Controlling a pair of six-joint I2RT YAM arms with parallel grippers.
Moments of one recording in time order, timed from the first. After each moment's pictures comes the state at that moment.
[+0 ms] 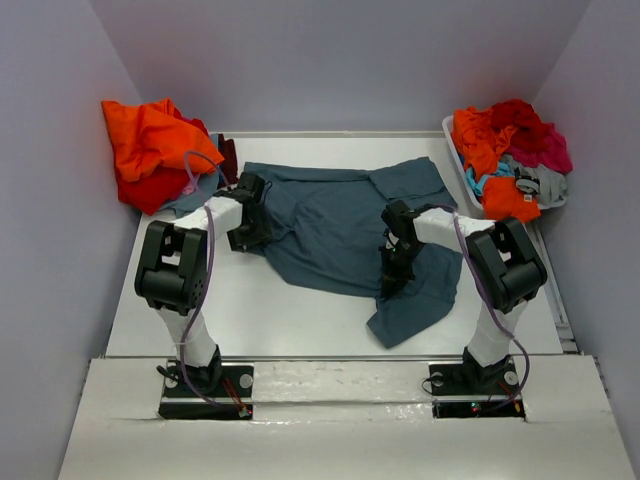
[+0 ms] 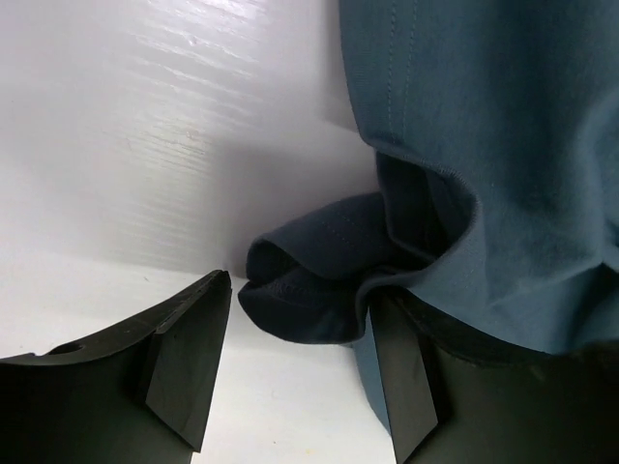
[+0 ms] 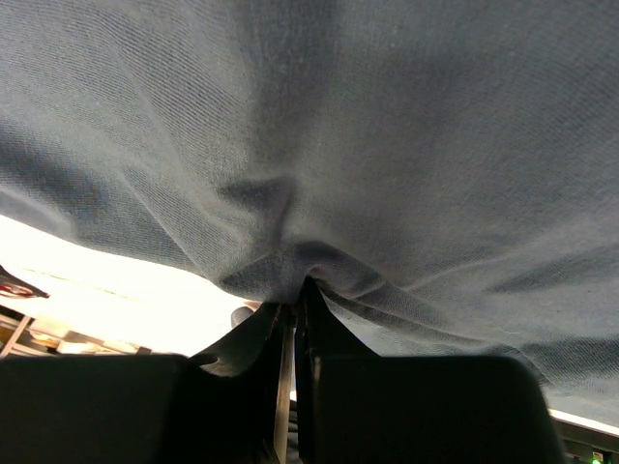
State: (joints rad) left arm -0.27 1.80 1.16 -0.60 -0.18 -0.54; right arm 0.46 1.84 1.12 -0.86 -0.36 0.51
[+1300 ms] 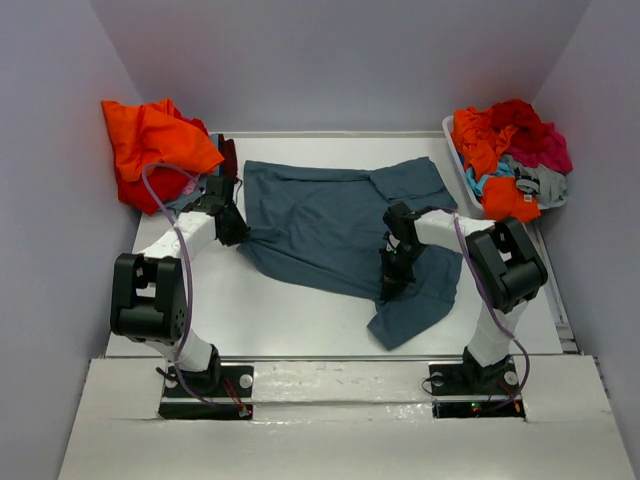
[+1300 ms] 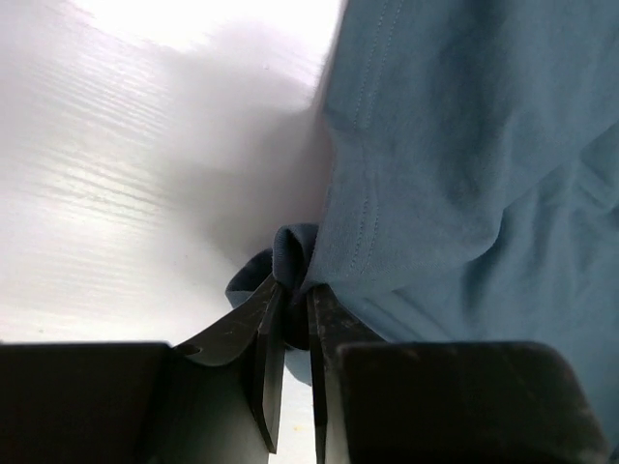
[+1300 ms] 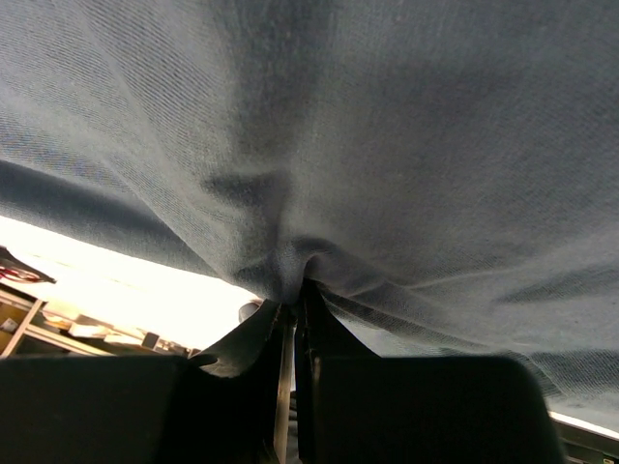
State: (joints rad) left arm -0.14 1.57 1.00 -0.45 -0.05 -0.59; right arm 0.45 1.84 1.09 -0.85 -0.37 0.50
